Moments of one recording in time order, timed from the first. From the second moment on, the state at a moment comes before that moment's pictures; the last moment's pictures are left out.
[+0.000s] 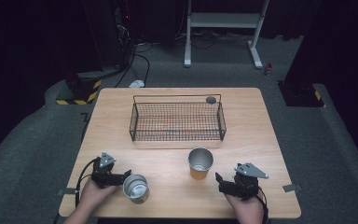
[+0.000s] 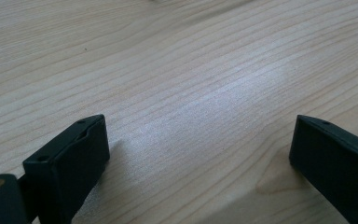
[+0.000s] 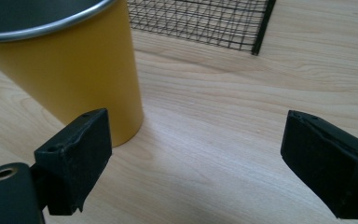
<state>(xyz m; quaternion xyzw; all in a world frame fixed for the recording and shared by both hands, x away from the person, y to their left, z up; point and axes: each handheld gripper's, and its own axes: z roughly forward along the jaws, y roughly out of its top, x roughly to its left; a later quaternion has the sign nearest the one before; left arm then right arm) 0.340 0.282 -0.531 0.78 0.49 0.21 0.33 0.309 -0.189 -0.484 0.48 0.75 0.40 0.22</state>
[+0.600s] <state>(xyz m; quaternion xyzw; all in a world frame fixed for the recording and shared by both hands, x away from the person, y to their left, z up) 0.342 0.283 -0.531 0.77 0.51 0.22 0.32 0.304 -0.164 -0.485 0.44 0.77 0.41 0.22</state>
